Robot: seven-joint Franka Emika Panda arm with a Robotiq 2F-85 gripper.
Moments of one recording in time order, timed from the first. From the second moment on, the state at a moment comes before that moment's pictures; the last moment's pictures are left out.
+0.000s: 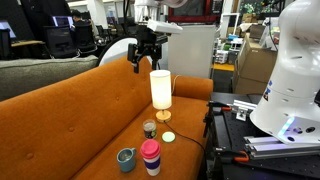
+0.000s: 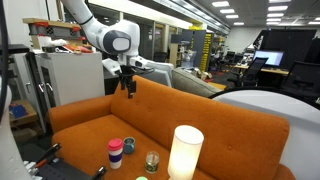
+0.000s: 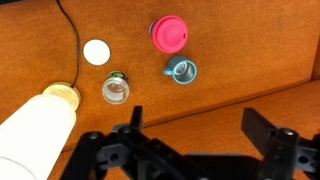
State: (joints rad) arm -0.01 -0.09 -0.09 -2.50 0.22 2.48 0.20
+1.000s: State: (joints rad) arm -0.09 0.43 -0.11 -2.33 0.31 2.61 0.25
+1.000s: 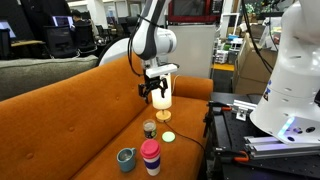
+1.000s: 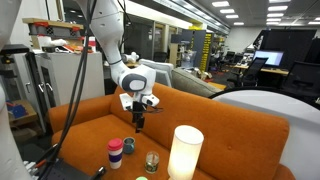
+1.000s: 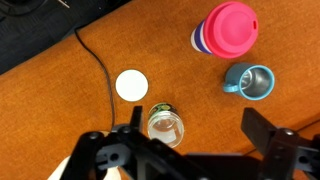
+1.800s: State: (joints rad) arm -0.10 0.51 -0.10 -2.27 0.37 2.60 0.29
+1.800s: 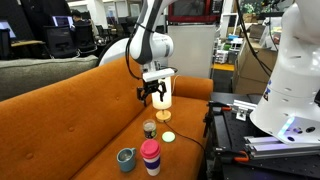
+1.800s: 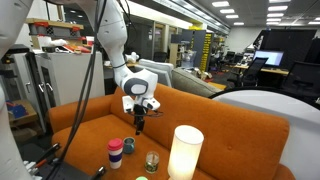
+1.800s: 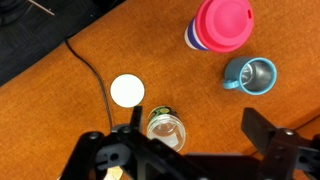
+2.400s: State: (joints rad) arm -0.16 0.93 -0.08 -1.90 0.48 2.58 0.44
